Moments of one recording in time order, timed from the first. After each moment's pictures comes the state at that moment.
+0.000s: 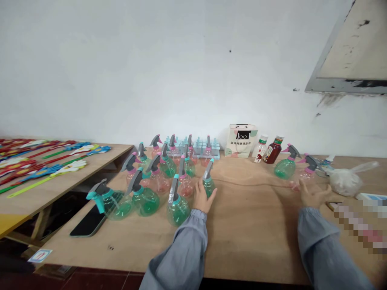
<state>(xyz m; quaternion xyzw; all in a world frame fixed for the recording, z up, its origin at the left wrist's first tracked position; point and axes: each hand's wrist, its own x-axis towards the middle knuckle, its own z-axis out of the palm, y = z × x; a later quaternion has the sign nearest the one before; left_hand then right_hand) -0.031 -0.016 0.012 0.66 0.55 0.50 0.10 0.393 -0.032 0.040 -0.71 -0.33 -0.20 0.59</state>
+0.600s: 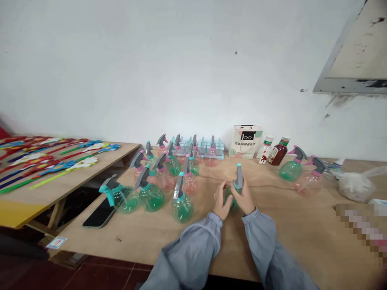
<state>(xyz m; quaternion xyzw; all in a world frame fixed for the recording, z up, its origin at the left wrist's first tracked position) 0.022 -0.043 0.007 0.69 0.42 0.54 0.24 0.138 -0.027 0.039 -0.50 -0.62 0.19 0.58</state>
